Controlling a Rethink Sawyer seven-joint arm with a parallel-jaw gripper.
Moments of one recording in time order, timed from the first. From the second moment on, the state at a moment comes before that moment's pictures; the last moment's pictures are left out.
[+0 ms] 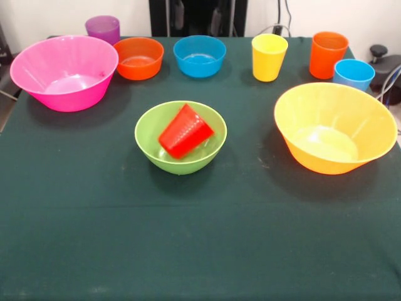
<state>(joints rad) -0.32 -0.78 0.17 1.50 -0.29 0.94 1.84</state>
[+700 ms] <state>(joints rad) -0.18 -0.55 0.05 1.50 -0.32 0.68 1.88</state>
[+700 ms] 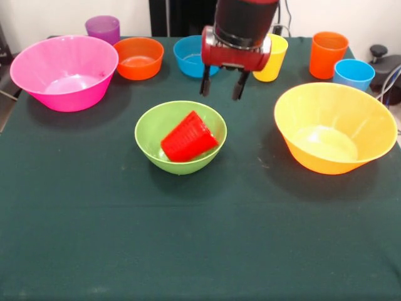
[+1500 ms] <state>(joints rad) -0.04 -0.50 -0.12 1.52 -0.32 0.54 2.03</state>
